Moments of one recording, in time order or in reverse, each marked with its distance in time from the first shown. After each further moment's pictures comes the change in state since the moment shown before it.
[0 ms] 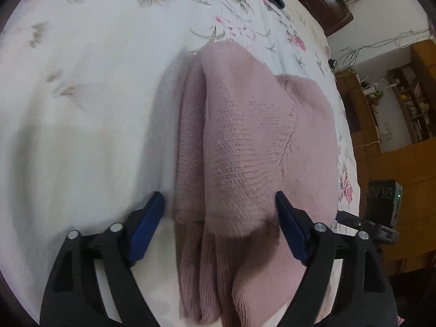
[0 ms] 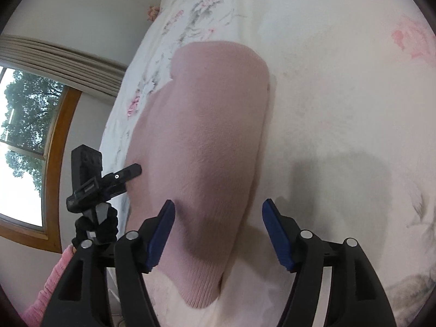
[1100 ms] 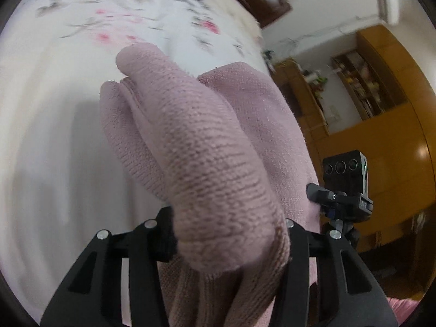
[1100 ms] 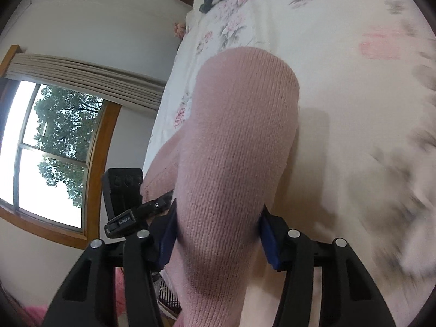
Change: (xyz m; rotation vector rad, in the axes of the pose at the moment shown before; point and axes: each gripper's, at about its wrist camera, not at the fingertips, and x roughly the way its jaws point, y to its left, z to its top) left arm 0.002 -0.173 -0.108 0.144 -0.023 -0.264; right arm -0.134 -0.010 -0.063 0.036 -0.061 0.198
